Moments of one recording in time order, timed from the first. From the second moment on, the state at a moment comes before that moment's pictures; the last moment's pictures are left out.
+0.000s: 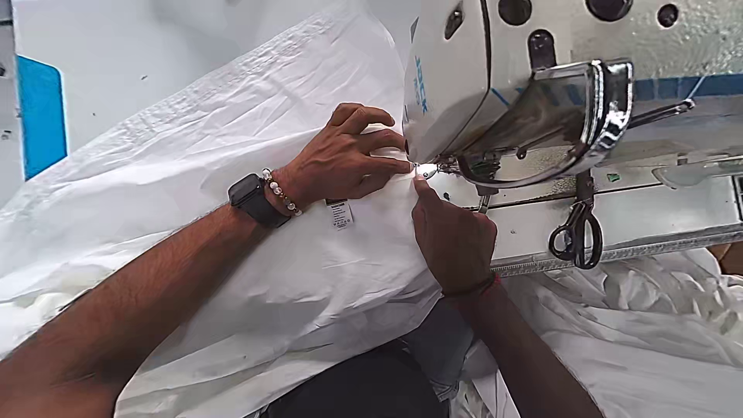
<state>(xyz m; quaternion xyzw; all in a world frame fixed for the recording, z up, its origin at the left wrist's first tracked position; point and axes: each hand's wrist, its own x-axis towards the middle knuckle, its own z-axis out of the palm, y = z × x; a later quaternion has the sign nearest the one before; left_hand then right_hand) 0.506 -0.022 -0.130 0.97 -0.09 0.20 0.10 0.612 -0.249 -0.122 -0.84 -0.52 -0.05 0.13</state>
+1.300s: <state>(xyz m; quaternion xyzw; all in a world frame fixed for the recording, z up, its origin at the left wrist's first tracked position) 0.292 -0.018 -0.138 0.95 0.31 0.04 0.07 0.558 -0.275 -0.143 -0.89 -0.44 -0.04 0.12</state>
